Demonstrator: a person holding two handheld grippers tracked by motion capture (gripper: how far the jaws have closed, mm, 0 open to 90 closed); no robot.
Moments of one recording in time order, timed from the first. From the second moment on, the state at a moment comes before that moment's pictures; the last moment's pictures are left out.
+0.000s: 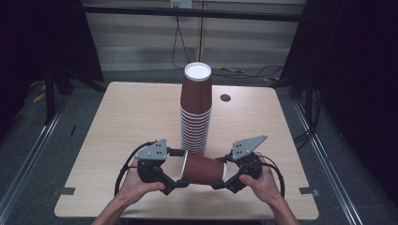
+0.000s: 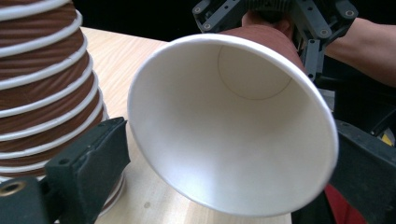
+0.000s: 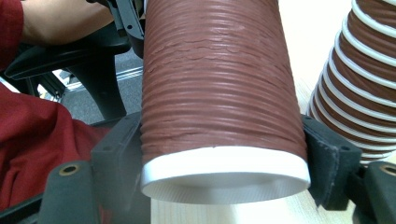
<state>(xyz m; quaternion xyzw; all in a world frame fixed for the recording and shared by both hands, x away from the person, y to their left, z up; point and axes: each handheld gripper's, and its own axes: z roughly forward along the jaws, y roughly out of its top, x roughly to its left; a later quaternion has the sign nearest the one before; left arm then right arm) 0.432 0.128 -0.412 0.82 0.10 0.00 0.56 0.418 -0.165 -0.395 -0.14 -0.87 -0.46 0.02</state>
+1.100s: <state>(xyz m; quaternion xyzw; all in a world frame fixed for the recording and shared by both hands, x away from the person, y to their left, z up) 0.432 0.124 -0.412 0.80 0.08 -0.04 0.59 0.419 -0.147 -0.393 -0.11 -0.87 -0.48 0.04</state>
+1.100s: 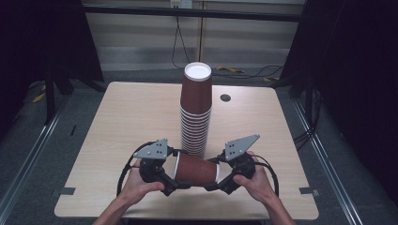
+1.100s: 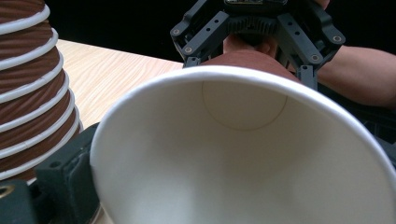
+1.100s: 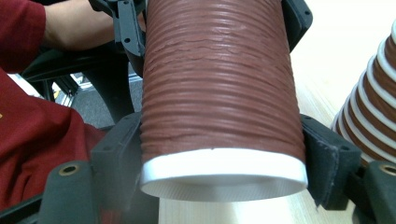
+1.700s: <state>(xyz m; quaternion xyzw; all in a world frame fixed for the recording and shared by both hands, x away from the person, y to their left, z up) 0.428 0.126 -0.406 0.81 0.08 -0.03 0.58 0.420 -0.144 -0.399 -0.11 -0.87 -0.48 0.06</state>
